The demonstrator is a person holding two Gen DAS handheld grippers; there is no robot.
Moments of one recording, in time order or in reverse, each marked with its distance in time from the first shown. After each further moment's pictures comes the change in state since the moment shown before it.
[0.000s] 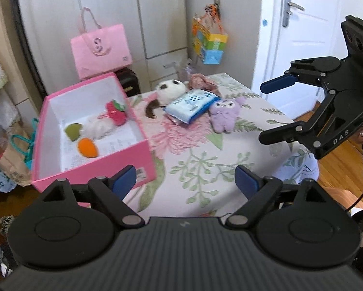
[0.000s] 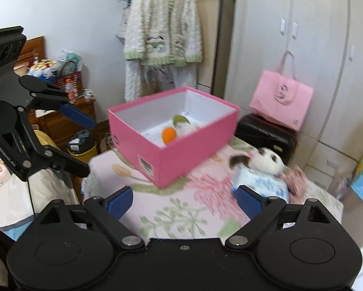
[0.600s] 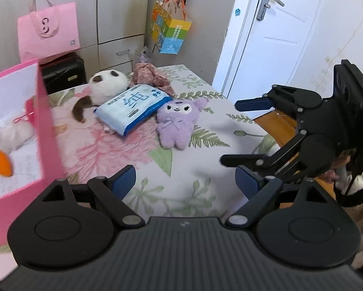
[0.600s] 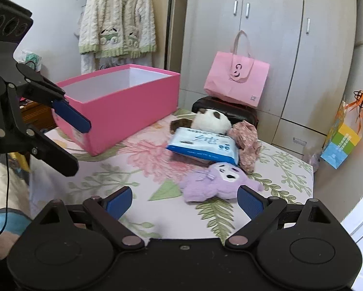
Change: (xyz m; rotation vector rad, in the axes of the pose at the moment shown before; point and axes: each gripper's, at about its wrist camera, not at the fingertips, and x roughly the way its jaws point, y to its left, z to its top) left arm 0.126 -0.032 0.035 -0.040 0.039 -0.234; right arm 0.038 -0.068 -0.081 0.062 -0.033 -0.154
